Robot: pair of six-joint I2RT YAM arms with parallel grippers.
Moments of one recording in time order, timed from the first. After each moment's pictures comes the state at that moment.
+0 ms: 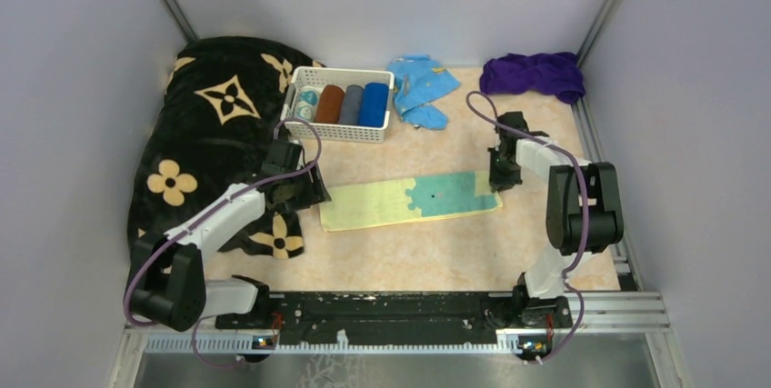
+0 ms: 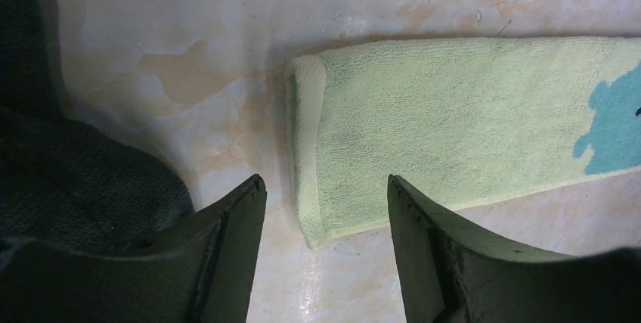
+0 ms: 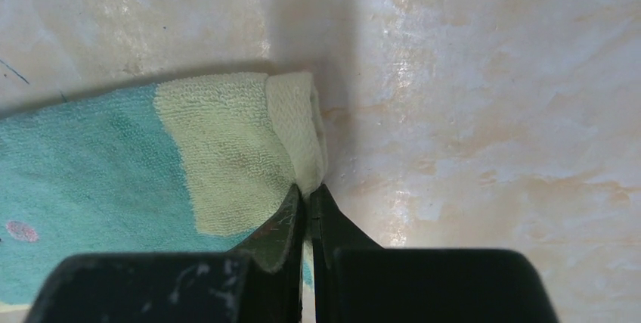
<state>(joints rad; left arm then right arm) -0.35 1.29 0.73 -0.43 0.04 -0.57 0.08 1.70 1.02 -0.58 0.02 0.15</state>
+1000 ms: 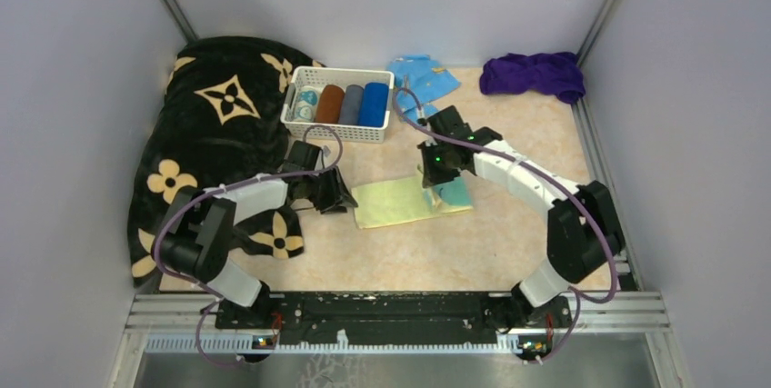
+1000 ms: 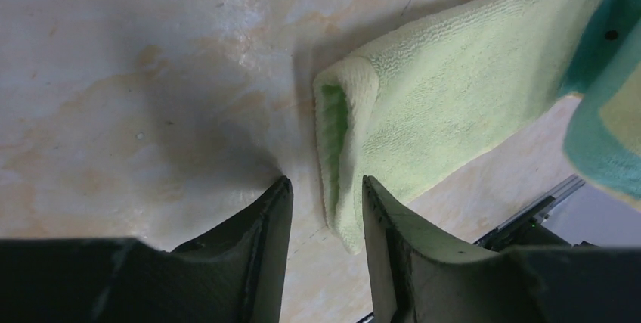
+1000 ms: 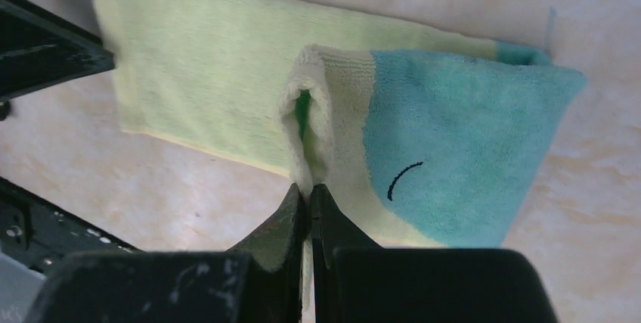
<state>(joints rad) -0.39 1.56 0.73 -0.17 0.36 -0.68 0.53 1.53 1.14 -0.66 -0.12 0.27</state>
